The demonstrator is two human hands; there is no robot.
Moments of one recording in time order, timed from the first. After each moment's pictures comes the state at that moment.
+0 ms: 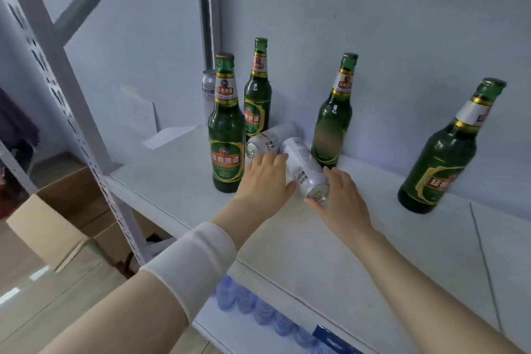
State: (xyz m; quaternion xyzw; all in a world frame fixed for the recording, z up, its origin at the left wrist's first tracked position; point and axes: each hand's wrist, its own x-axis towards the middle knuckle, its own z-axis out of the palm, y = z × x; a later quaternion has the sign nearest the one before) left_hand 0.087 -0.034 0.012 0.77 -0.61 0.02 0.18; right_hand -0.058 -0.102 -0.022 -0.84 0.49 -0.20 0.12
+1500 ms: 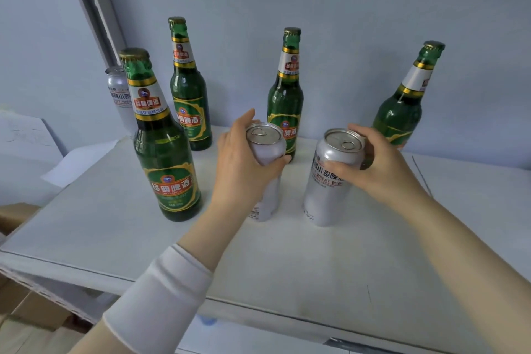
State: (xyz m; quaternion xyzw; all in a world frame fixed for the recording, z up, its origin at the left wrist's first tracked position) left_hand 0.089 -0.065 0.037 0.61 -0.59 -0.15 0.50; right_hand -0.112 -0.096 0.051 -0.71 0.52 -0.39 0.27
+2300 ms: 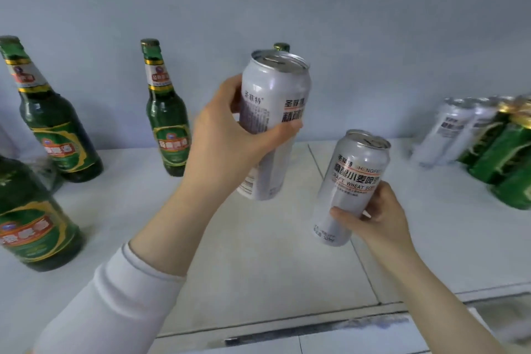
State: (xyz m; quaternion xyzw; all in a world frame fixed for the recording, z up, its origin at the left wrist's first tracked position) left_hand -0.048 -0.049 0.119 0.46 -0.67 -0.24 0.54; right_hand -0.259 -0.009 0.002 -0.48 0.57 -0.58 0.33
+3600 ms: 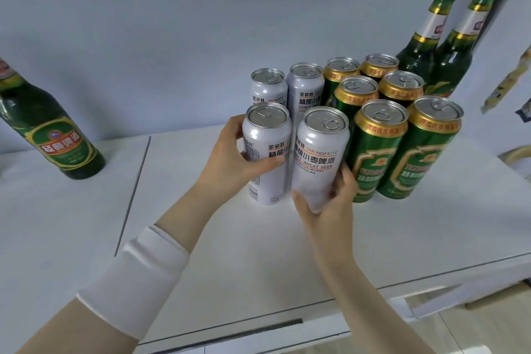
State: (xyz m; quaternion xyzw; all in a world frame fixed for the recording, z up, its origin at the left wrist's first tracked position) left_hand -0.429 -0.097 0.022 0.44 -0.68 -0.41 0.42; right_hand -0.565 -0.025 -0.064 -0.43 0.62 -0.62 0.21
